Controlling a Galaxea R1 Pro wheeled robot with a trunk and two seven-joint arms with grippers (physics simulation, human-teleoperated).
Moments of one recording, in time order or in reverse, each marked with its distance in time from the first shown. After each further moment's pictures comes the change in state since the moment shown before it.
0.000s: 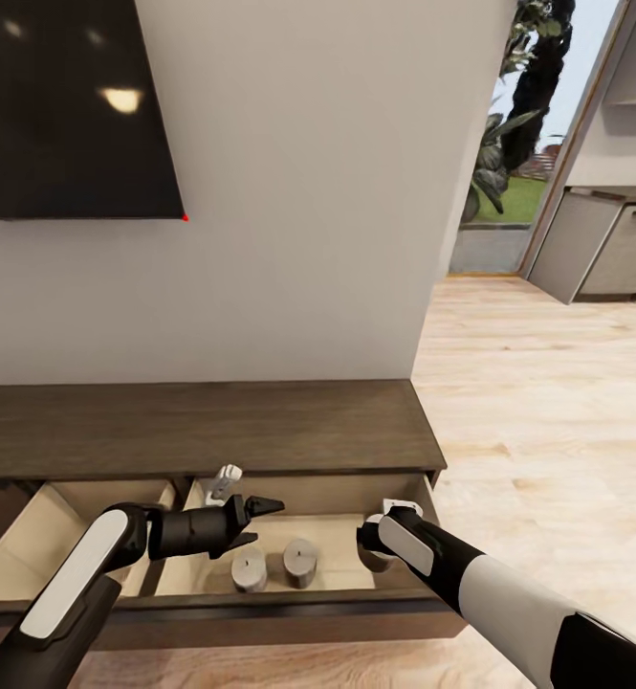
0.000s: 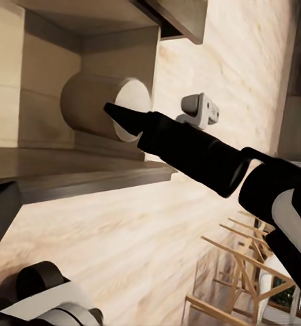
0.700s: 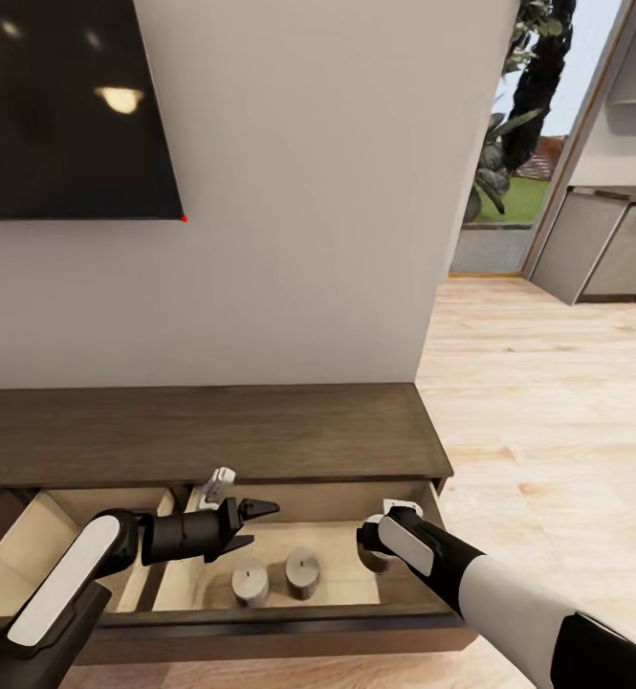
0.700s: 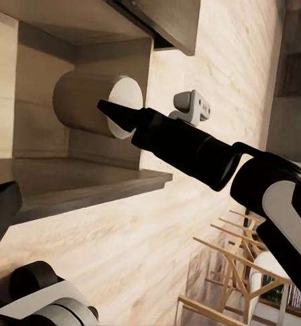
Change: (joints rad) left arm 0.019 0.034 0.000 0.001 0.001 -0.001 -0.077; right arm 0.000 0.000 0.002 0.001 0.000 0.000 0.000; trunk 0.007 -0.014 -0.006
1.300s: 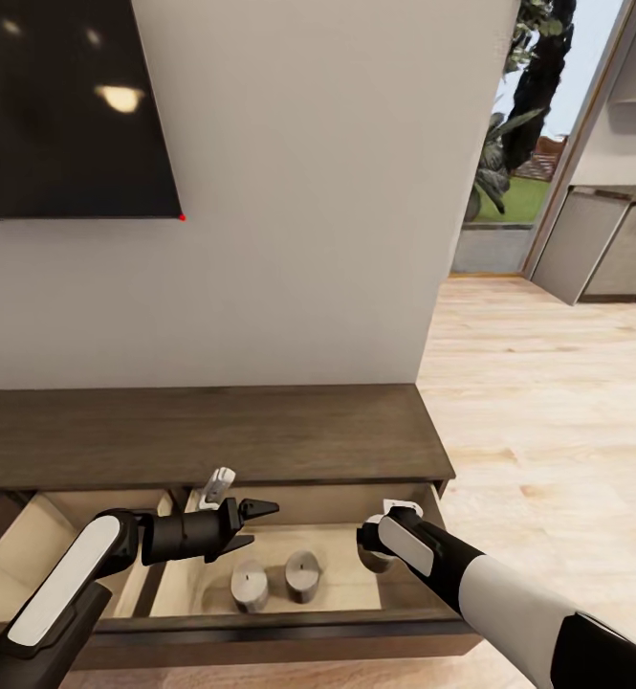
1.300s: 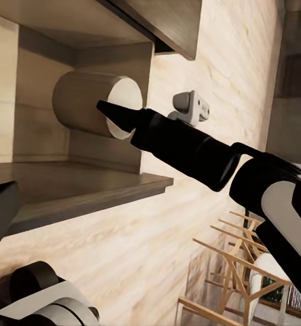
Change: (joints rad) left arm 0.000 -0.001 0.000 0.000 0.000 -0.001 -0.001; right arm 0.001 0.000 0.001 0.000 -0.001 0.000 -0.001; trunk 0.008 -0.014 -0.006
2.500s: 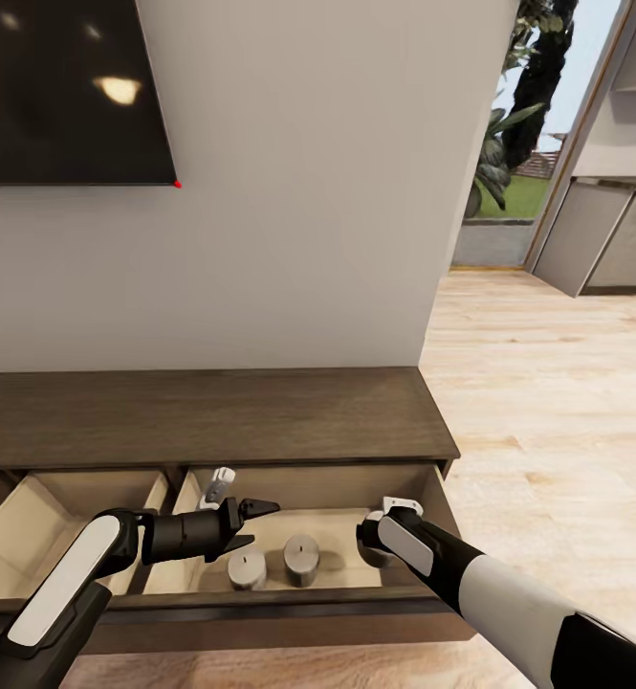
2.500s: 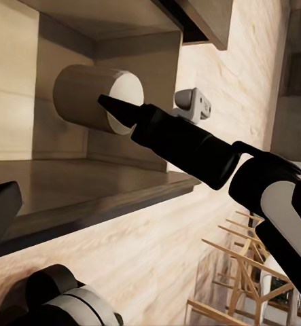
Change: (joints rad) left arm 0.000 0.000 0.000 -0.002 0.001 0.001 -0.001; right arm -0.001 0.000 0.001 -0.003 0.002 -0.034 0.001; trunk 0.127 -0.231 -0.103
